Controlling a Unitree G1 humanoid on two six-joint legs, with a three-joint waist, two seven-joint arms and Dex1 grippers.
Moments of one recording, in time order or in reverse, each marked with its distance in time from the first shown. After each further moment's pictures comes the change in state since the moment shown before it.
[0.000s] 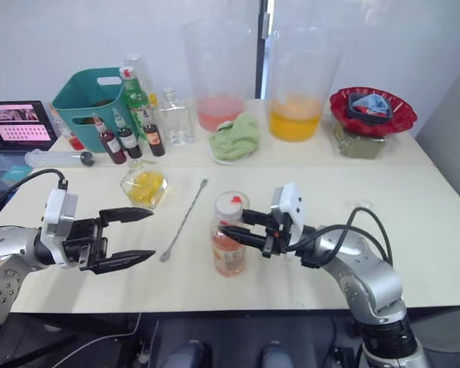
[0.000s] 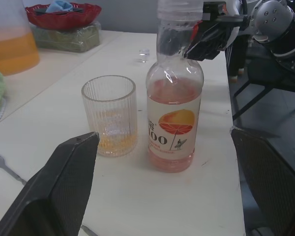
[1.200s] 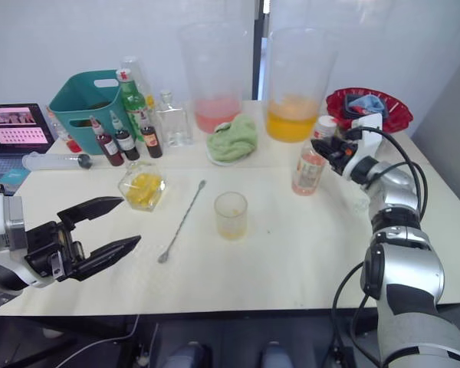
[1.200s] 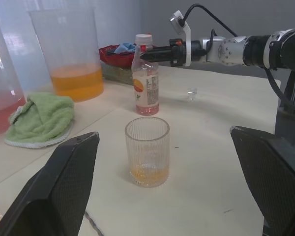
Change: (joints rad) left arm 0.234 -0.058 0.267 -0.335 -0.204 0.088 0.349; right arm -0.788 -0.101 -0.272 1.621 -0.342 -0.603 0.136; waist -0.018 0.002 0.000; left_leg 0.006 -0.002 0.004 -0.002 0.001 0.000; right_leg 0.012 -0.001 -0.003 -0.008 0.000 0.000
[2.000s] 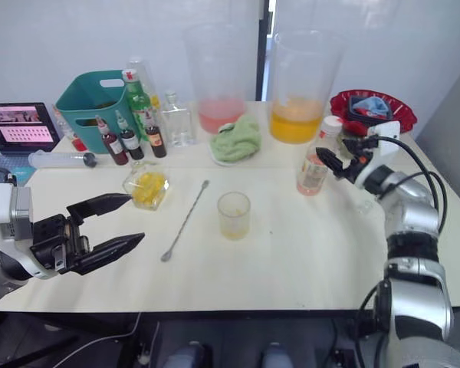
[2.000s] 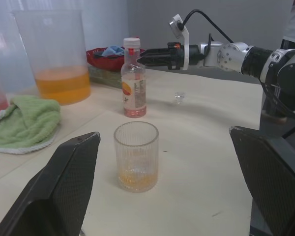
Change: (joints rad) left arm -0.068 -0.002 -0.023 0.007 -0.031 0.059 -0.013; right arm 0.175 -0.028 0.010 -0.286 0.097 0.149 -0.146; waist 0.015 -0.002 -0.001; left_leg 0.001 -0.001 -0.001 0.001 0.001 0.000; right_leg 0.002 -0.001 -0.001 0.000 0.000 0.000
